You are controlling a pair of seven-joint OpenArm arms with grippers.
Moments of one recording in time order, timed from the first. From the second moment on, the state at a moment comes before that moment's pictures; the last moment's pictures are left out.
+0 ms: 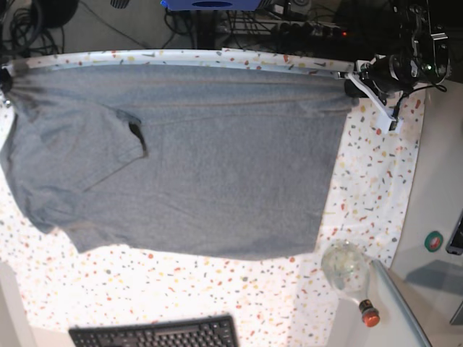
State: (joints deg) left arm 26.0 -19.5 -17.8 98.0 -33.3 -11.9 58.7; right arm -19.0 16.4 40.3 74.3 39.1 -1.1 -46.3
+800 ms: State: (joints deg) left arm 29.3 -19.9 -26.9 104.0 -32.4 -10.7 55.8; right arm -23.7 10.3 48.3 90.7 38.3 -5.7 -49.8
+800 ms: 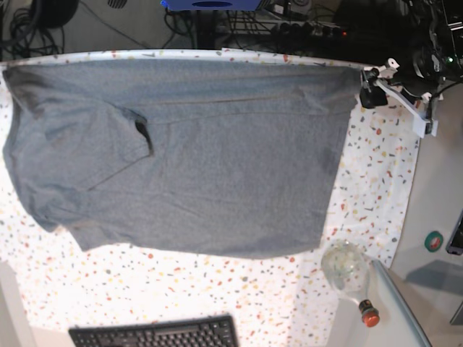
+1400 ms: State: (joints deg) left arm 20.8 -15.6 -15.8 93.3 -32.4 -11.1 52.2; right arm -4.5 14.9 34.0 65.1 35.2 3.4 -47.0
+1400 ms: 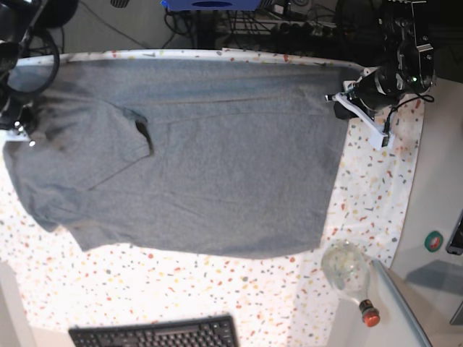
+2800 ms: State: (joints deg) left arm 26.7 -17.7 -42.7 87.2 -40.3 -24.3 60.2; right arm -8.2 11.3 37.4 75.7 25.0 3.9 -43.7
